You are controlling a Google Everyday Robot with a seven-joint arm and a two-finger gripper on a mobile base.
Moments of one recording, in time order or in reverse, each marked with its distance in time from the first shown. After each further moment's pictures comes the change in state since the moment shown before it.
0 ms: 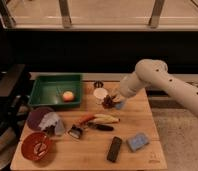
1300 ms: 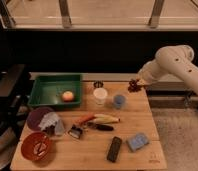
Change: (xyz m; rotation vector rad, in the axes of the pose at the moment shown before) arm 0.129 -0.057 -0.100 0.215 0.313 0.103
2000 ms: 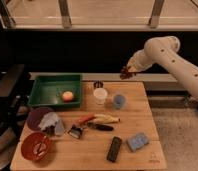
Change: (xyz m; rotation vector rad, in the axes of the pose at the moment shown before) arm -0.060 -0.078 0.042 0.095 -0.060 -0.111
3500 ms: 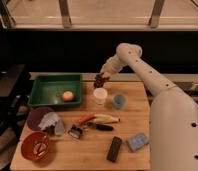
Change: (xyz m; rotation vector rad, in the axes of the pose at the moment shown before) arm -0.092 -0.002 0.138 -0.143 -0.257 -0.062
